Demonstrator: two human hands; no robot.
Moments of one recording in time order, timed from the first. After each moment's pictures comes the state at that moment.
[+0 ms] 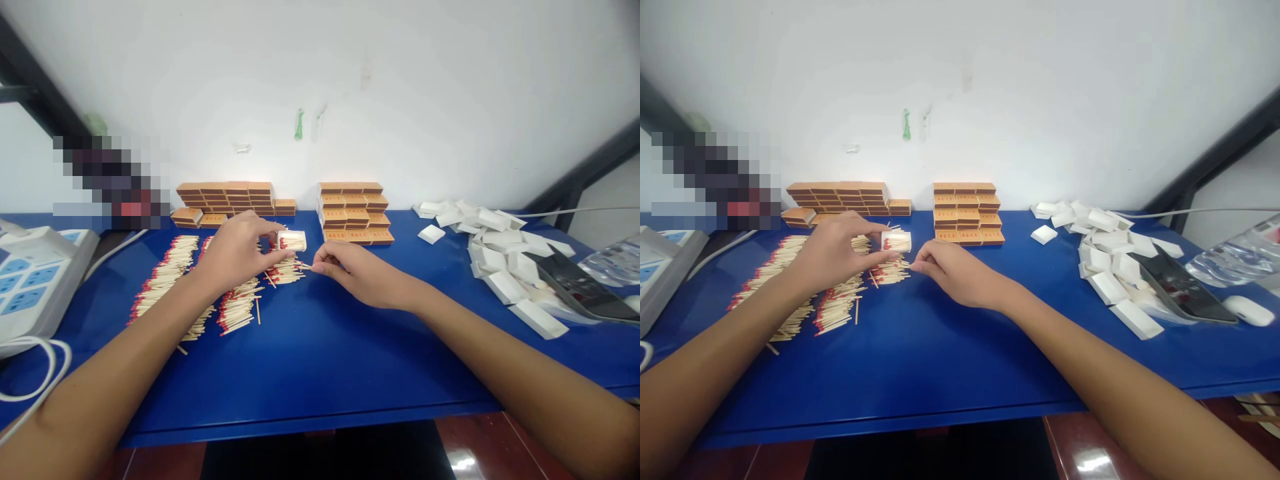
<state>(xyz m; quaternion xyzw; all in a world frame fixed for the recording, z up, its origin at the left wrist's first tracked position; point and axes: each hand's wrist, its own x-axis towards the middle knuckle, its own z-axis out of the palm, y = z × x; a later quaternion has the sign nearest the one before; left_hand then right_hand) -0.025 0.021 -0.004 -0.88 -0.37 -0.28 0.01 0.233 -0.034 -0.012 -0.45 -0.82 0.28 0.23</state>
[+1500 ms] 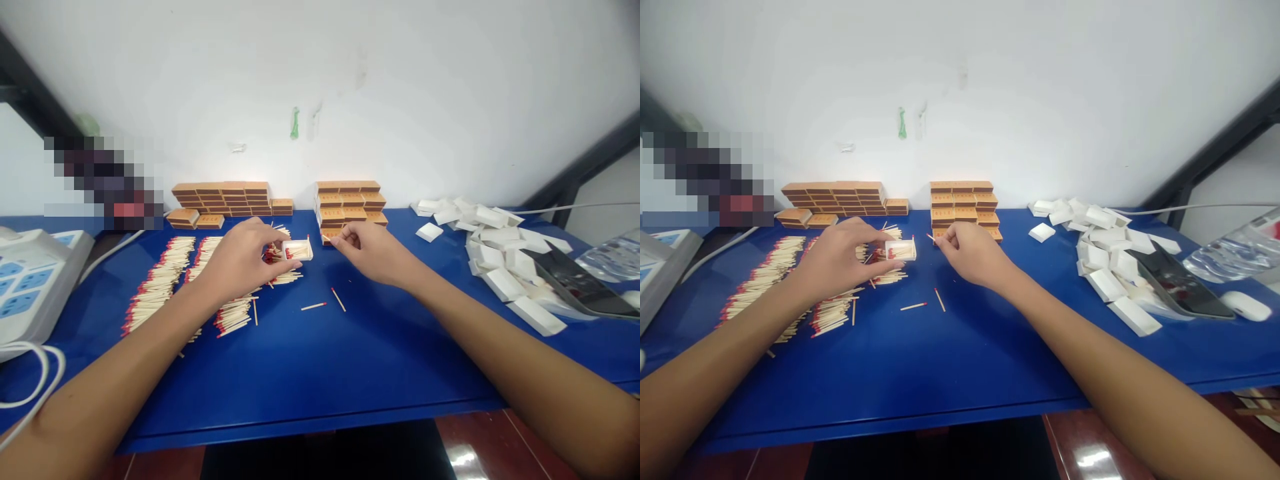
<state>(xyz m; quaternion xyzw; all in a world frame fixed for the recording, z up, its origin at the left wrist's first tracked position) -0.017 0.012 -0.011 -0.90 -0.36 -0.27 0.01 0.249 -0.016 -0.007 -0.62 -0.73 0.17 0.24</state>
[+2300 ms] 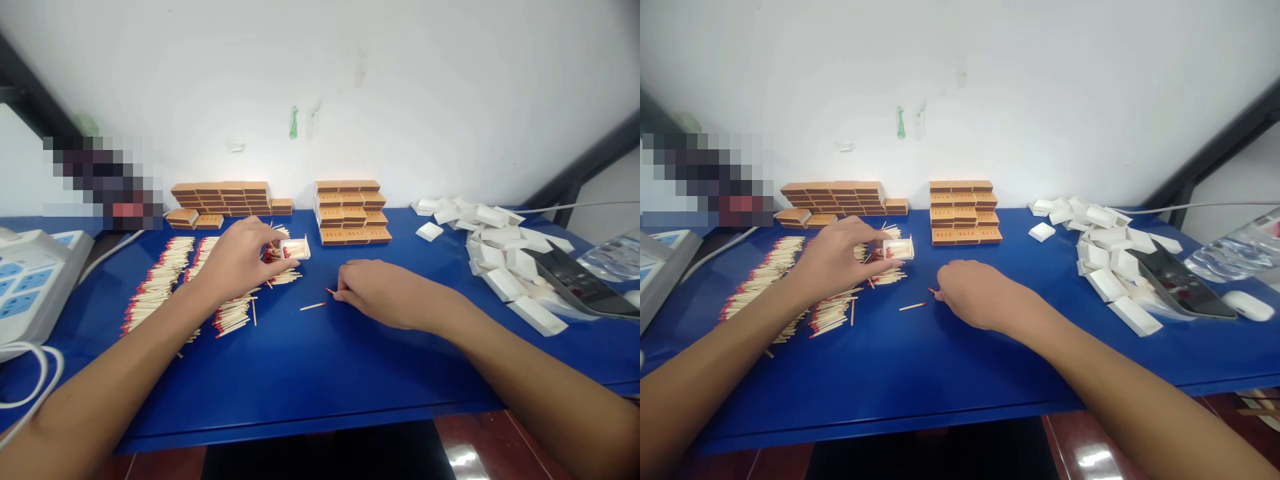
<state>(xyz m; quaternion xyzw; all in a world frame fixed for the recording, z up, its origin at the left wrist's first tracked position) -0.018 0.014 -0.011 -0.90 -0.35 -0.26 0.03 0.244 -0.063 0.006 -0.54 -0.83 0.15 0.00</state>
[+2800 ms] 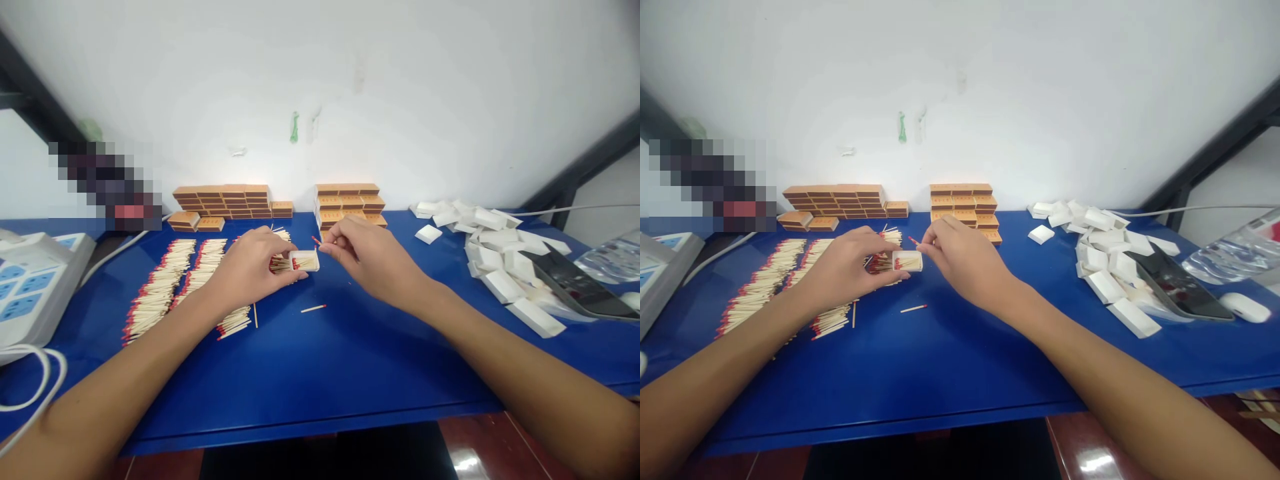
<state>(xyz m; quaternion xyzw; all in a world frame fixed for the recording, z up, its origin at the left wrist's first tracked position) -0.008 0.004 -0.011 -0.91 -0.35 -0.24 -0.03 0.236 -0.038 0.003 -0.50 -0.81 0.06 0.30</state>
